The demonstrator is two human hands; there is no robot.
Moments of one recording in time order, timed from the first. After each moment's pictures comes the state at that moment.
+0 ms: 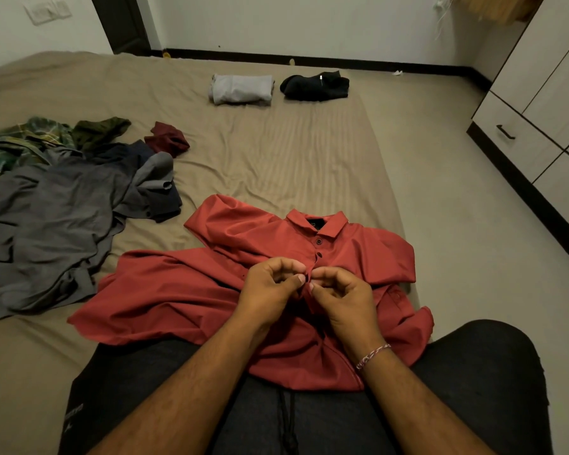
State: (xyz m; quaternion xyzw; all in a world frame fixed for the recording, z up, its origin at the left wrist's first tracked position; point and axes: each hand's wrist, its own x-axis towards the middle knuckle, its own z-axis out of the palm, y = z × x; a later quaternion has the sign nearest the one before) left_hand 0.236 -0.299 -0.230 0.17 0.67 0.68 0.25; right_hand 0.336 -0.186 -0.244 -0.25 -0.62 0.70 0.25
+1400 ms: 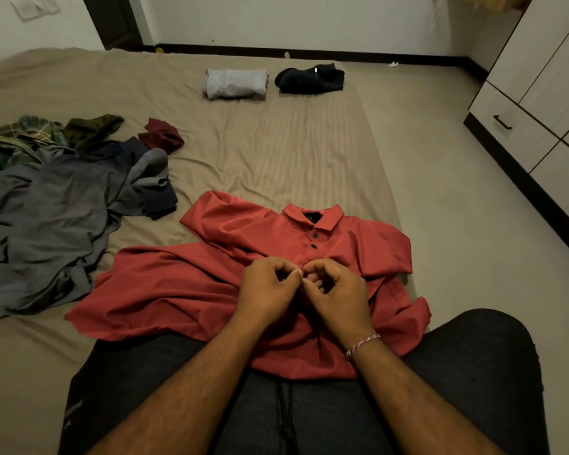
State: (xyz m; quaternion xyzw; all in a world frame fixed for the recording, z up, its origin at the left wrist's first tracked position) left_hand 0.236 -0.300 -0.232 0.24 0.82 0.51 0.14; right_hand 0.333 -0.186 -0.245 -0.23 -0.81 0.46 0.29
